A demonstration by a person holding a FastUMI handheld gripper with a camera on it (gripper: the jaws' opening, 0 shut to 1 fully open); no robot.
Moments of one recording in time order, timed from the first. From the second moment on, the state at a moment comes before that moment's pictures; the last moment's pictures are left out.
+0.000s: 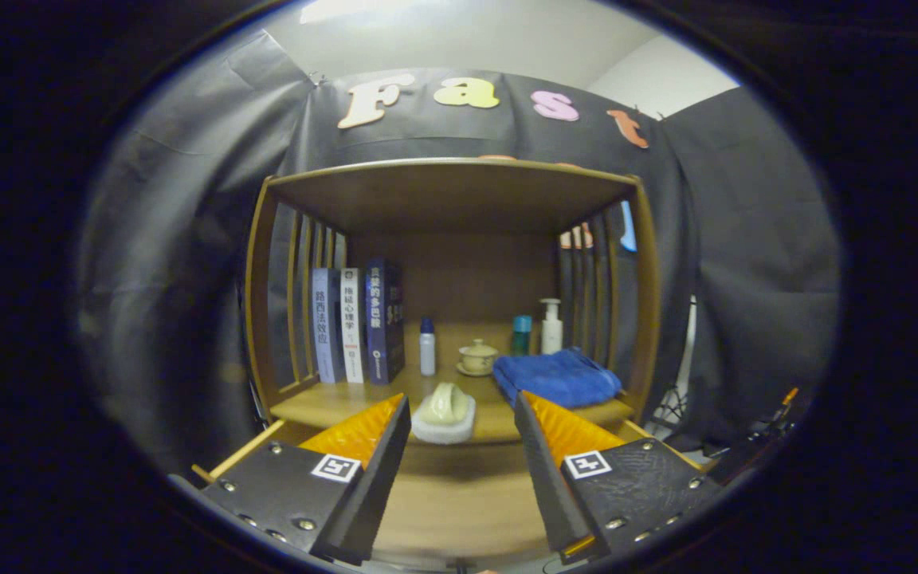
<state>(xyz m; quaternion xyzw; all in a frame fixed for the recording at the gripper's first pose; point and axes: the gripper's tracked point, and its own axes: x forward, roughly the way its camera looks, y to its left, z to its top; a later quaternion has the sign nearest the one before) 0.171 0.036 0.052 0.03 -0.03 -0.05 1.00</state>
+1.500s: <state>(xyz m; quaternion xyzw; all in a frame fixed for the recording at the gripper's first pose) 0.163 0.050 -0.063 0.00 0.08 0.00 1.00</state>
